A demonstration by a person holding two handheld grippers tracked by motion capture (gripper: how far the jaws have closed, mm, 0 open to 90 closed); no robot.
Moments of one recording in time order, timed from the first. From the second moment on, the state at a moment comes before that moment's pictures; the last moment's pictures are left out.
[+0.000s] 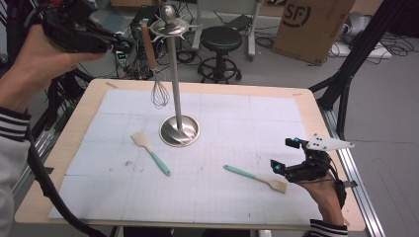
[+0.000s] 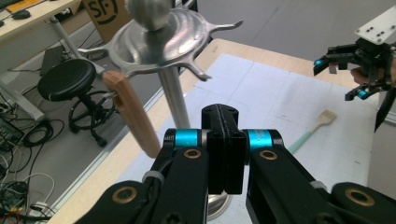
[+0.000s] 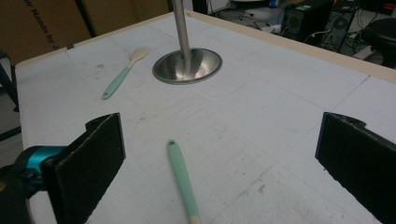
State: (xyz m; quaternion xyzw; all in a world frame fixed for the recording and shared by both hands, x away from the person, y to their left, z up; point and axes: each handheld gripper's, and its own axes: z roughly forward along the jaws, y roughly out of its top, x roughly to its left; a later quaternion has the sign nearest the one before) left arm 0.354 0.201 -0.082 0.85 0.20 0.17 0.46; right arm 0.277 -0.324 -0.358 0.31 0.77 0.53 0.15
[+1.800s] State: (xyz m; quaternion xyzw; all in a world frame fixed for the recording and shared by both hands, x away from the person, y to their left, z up) left arm 0.377 0.215 -0.121 0.85 0.20 0.14 0.47; right arm 0.279 -0.325 -0.363 0.32 0.78 0.52 0.14
